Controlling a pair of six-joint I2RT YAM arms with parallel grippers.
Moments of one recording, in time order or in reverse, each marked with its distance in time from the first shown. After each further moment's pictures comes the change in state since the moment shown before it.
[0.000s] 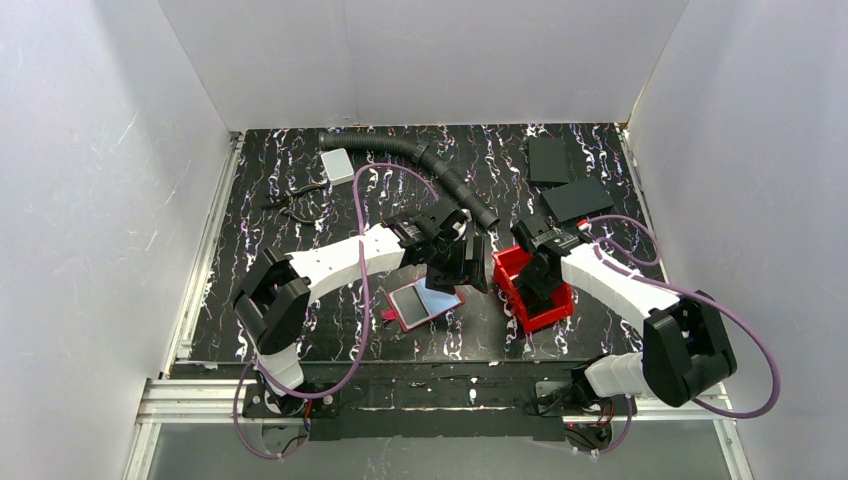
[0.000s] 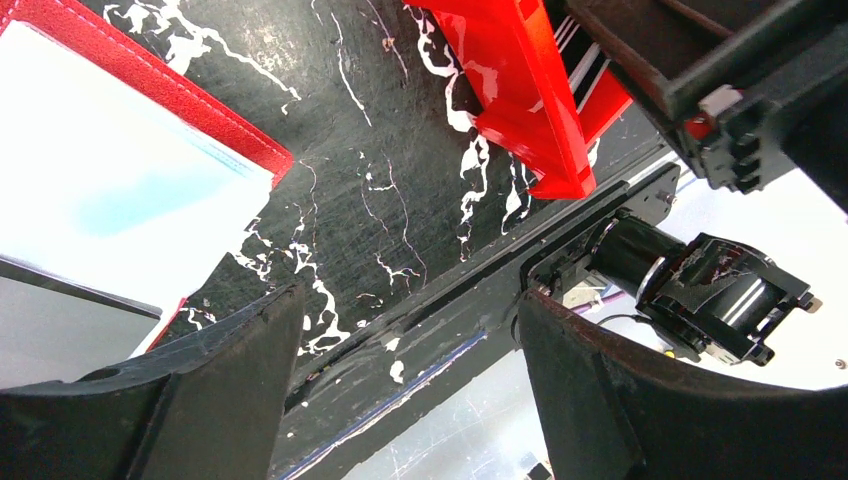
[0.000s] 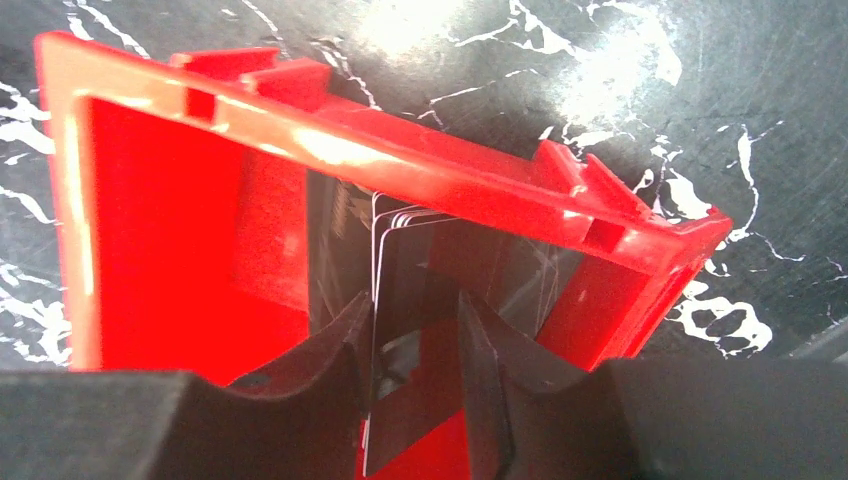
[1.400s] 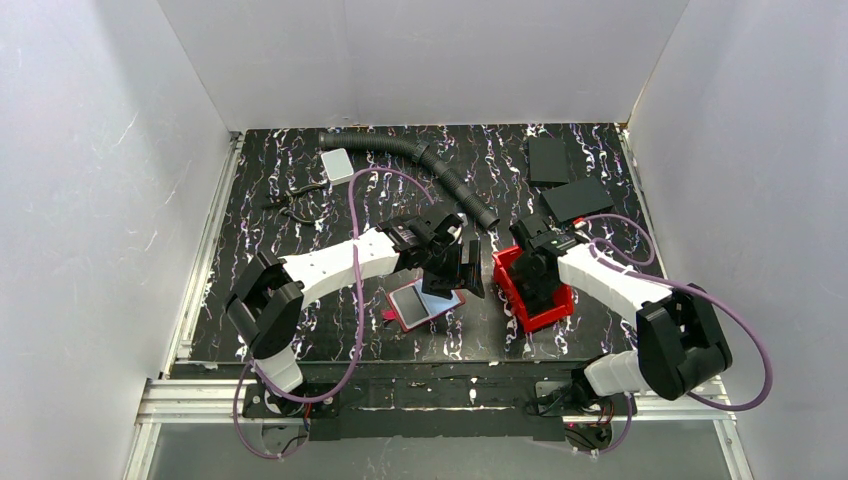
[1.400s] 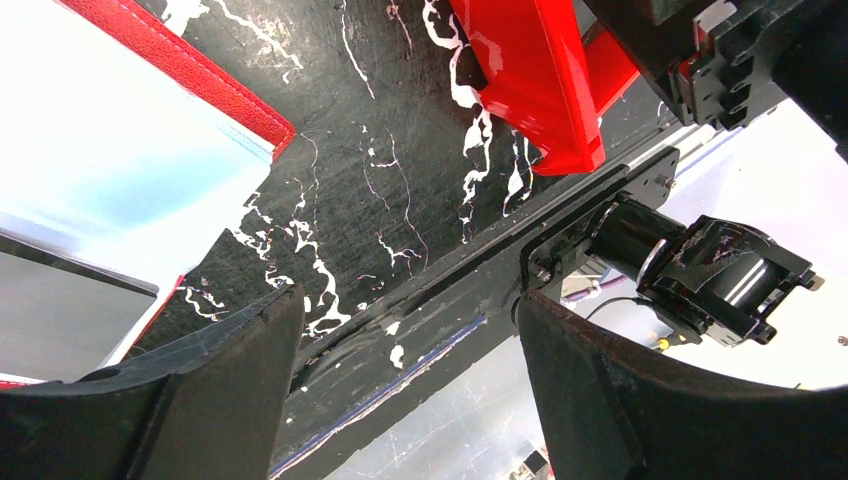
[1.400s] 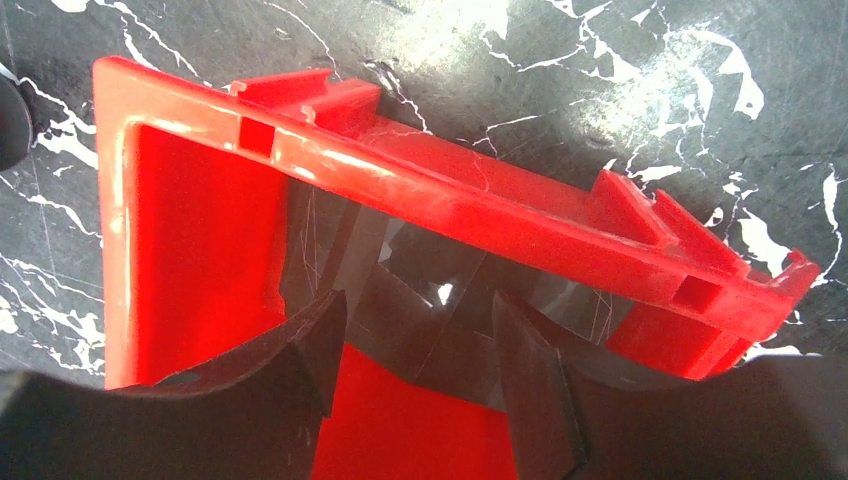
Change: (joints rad) left arm 0.000 -0.040 -0.062 0.019 0.021 -0.013; right arm -0.008 0.010 -0.028 0.124 0.001 -0.030
